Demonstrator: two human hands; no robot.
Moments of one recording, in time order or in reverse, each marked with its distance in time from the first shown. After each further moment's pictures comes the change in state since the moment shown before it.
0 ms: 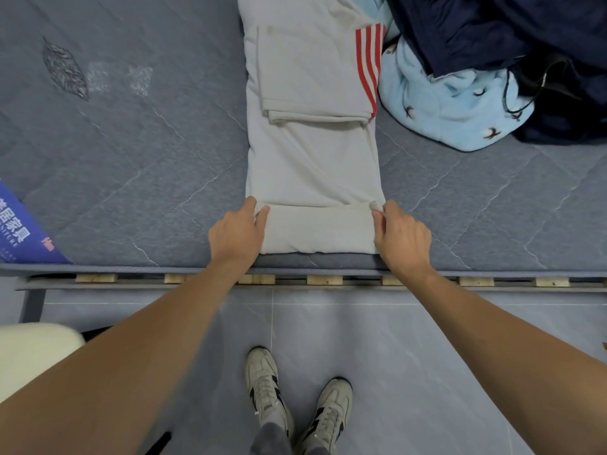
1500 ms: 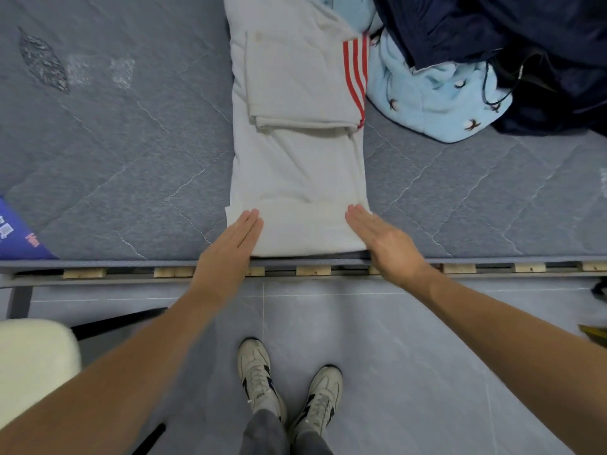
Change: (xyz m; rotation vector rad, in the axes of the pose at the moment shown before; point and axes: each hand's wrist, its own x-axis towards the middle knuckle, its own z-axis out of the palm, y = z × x) left_hand -0.064 -0.025 -0.008 0.018 -0.122 0.526; right_hand -0.028 0.029 -0.027 0.111 -0.341 -0.519
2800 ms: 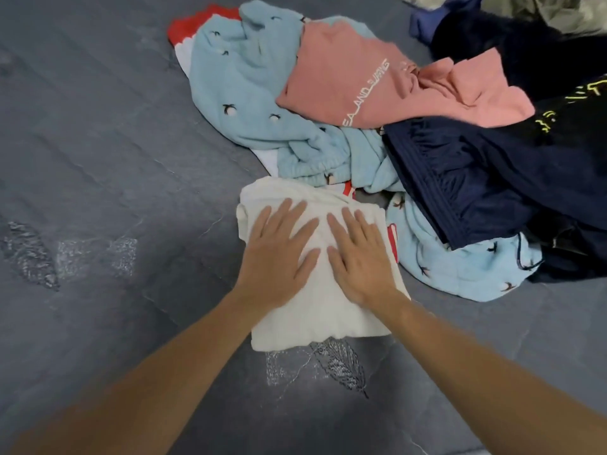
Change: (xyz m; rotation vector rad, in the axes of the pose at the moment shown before) left_hand 0.348 -0.100 -0.099 0.007 0.151 0.149; right_hand 0.330 0.027 -0.077 -0.018 0.125 0.358
